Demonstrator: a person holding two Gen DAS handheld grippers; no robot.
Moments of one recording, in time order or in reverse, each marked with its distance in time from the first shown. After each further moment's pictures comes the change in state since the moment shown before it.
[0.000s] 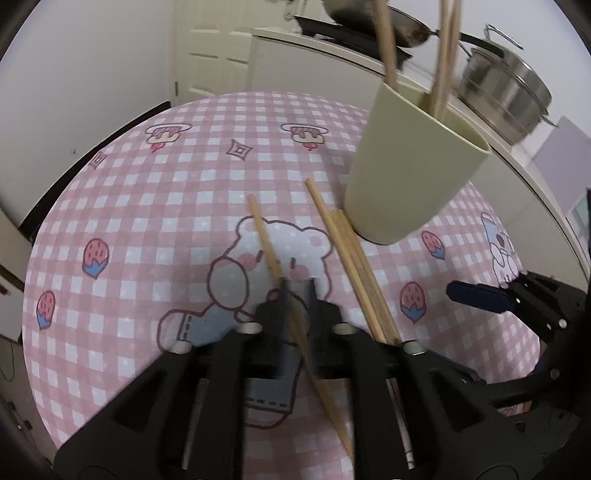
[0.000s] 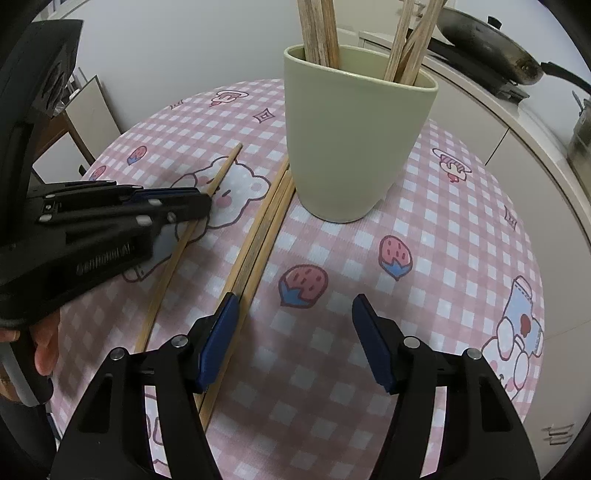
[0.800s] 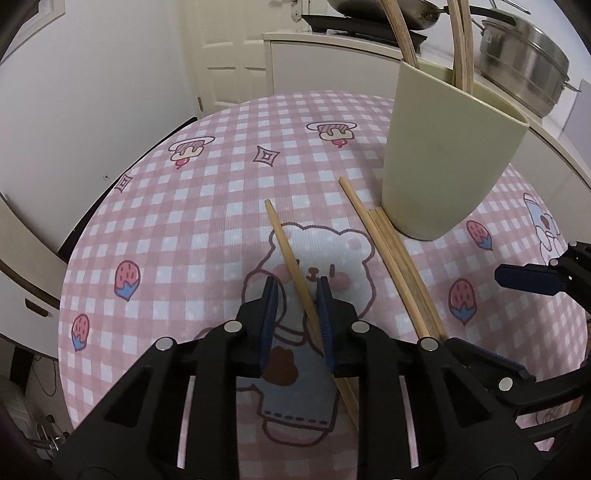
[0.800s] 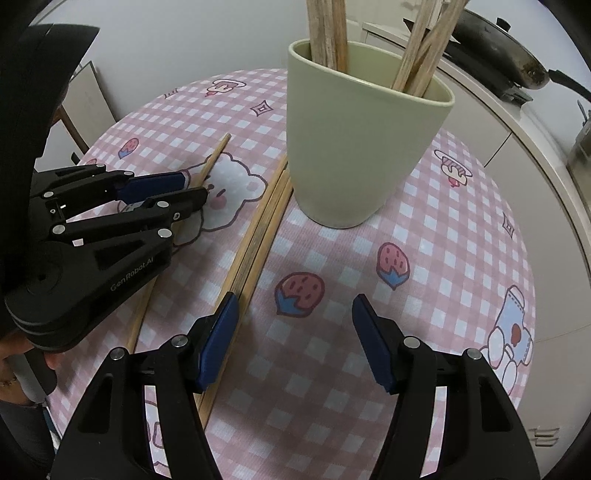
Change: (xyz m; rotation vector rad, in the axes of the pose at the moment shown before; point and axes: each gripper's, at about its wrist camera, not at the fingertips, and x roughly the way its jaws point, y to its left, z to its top) left arm 0.011 -0.003 0.002 0.097 -0.007 0.200; right arm 0.003 0.005 0.012 -0.032 0.058 -0.046
